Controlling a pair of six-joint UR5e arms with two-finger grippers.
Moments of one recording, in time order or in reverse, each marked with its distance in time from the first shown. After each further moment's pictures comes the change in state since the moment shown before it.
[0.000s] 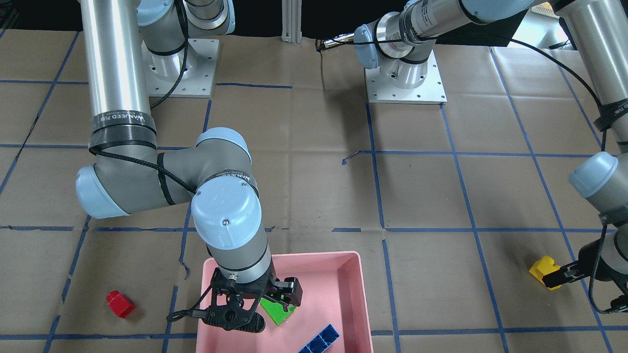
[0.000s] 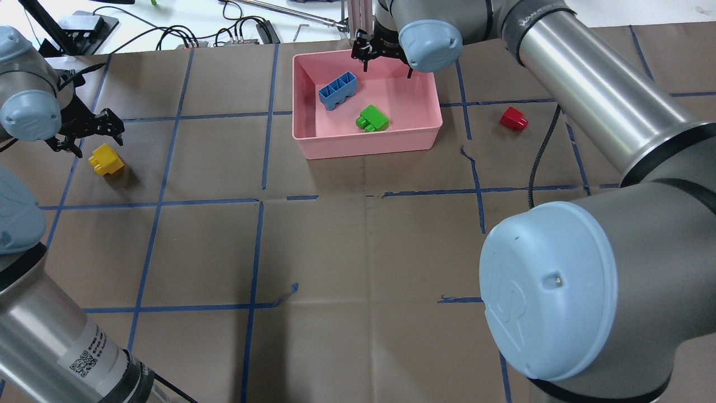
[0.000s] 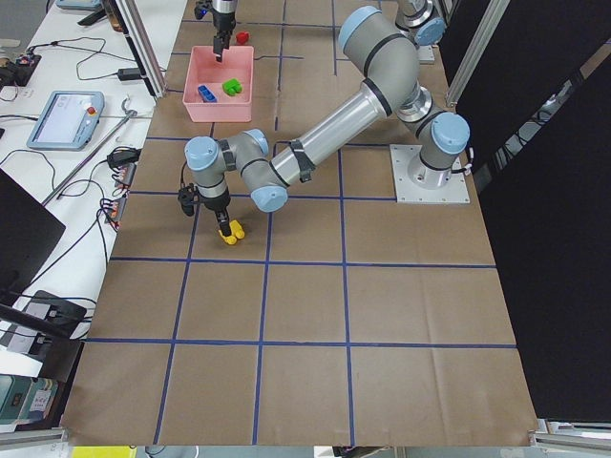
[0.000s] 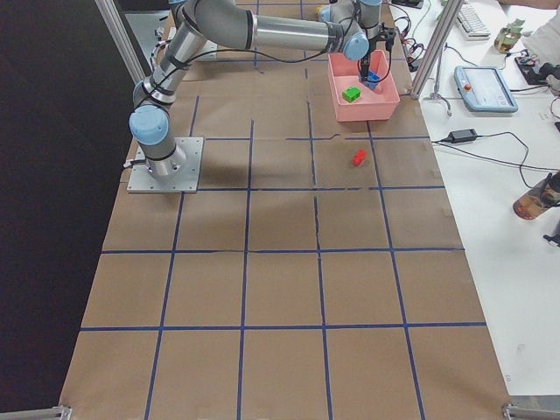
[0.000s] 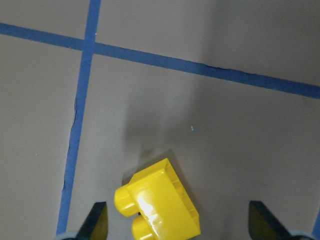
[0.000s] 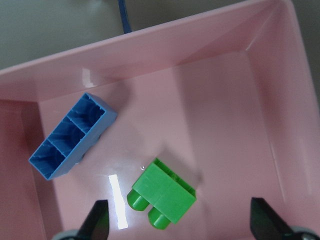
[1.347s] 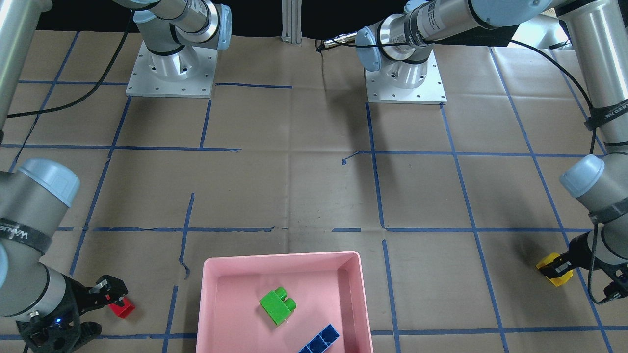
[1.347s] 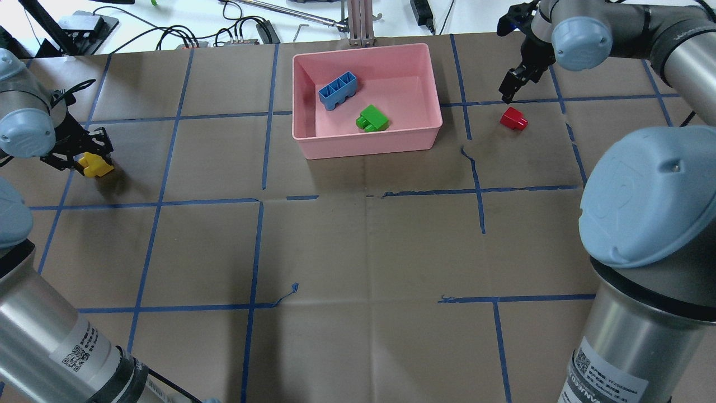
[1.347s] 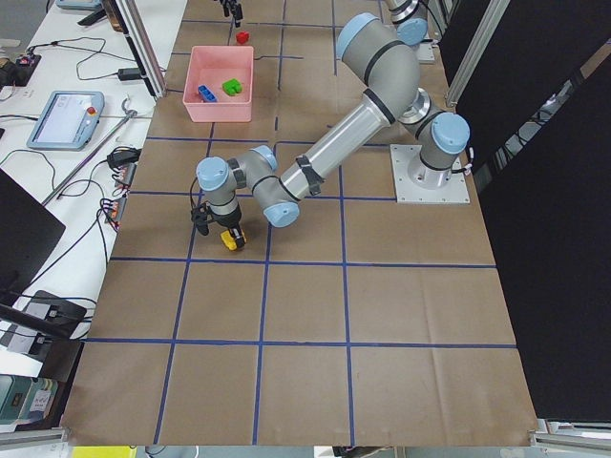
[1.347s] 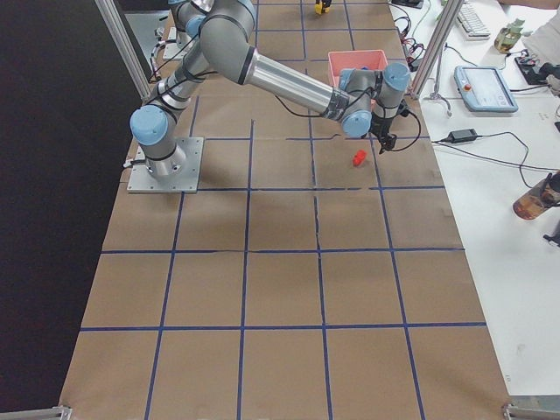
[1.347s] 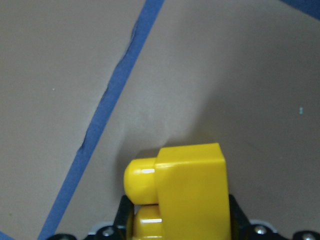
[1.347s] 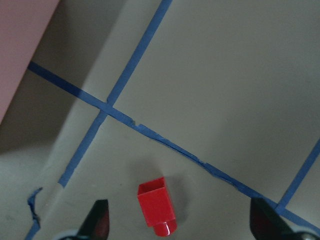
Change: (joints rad) left arm 0.045 0.000 -0.032 0.009 -0.002 -0.012; right arm -0.355 0.013 0.228 -0.054 0.006 -1.185
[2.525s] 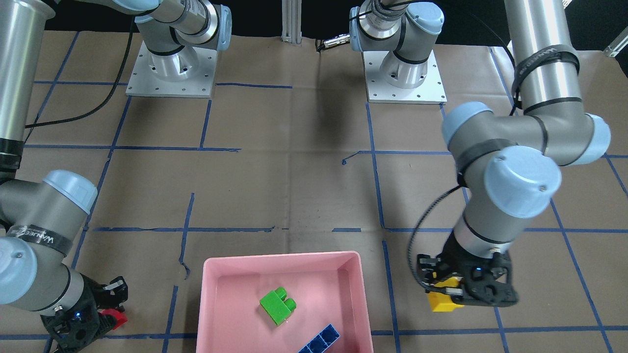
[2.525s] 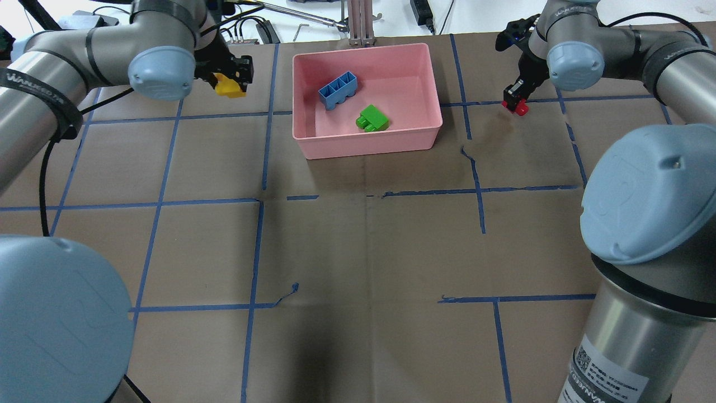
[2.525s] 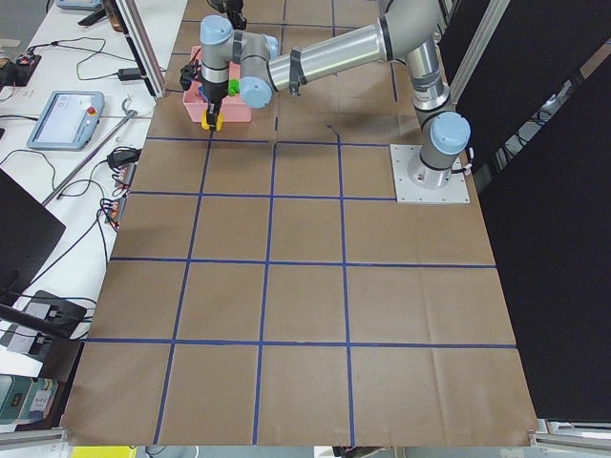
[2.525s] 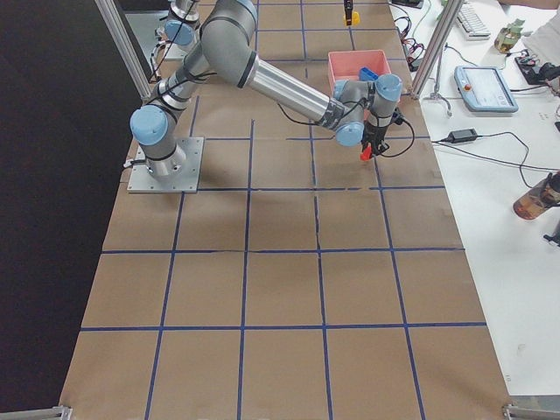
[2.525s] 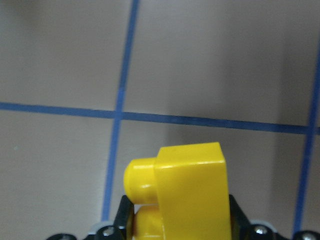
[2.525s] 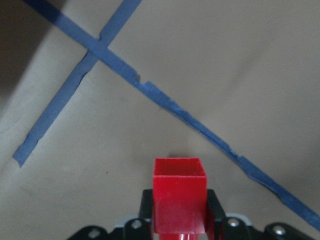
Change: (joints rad) left arm -0.589 0.176 0.055 -0.014 -0.052 0.090; right arm -0.003 0.002 -0.009 -0.086 0.003 0.072
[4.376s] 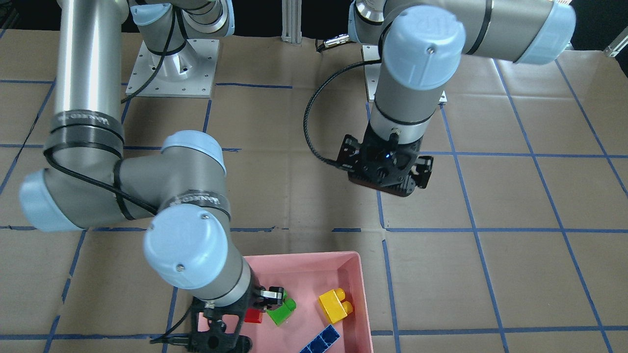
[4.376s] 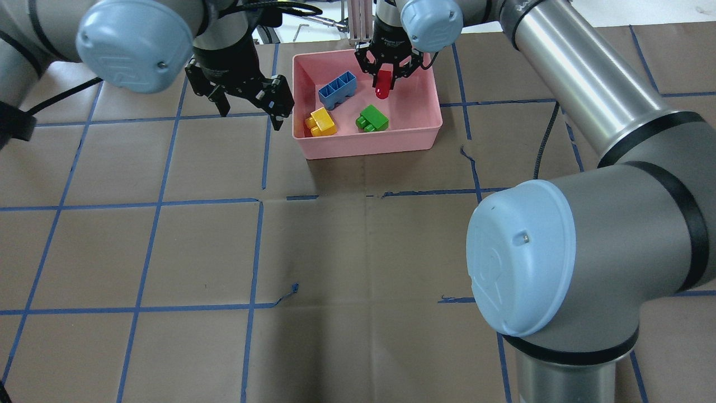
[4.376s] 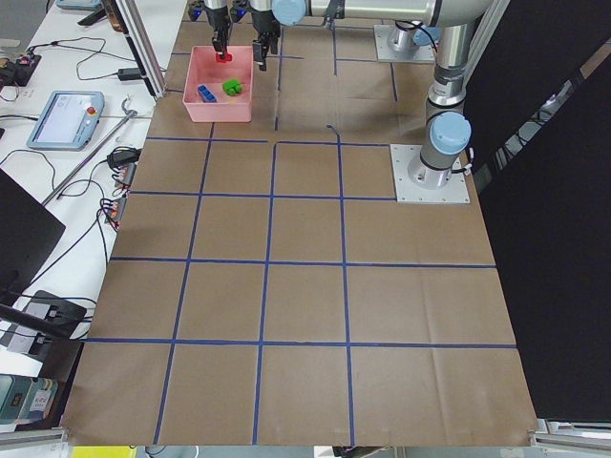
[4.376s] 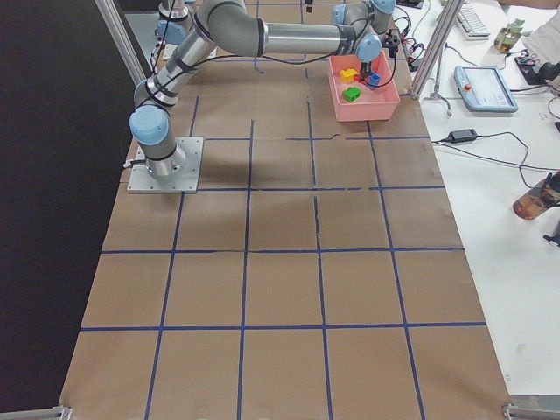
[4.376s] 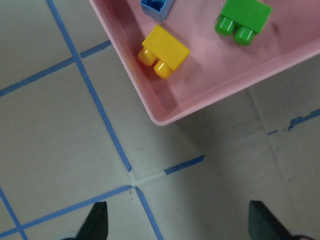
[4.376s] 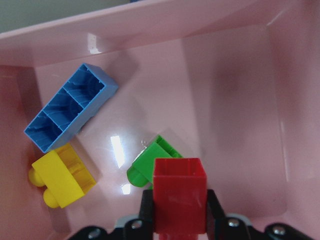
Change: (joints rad) left arm -0.074 0.328 -0.031 -0.578 0.004 0.002; right arm 0.386 0.094 -0.331 0.299 0.087 1.085
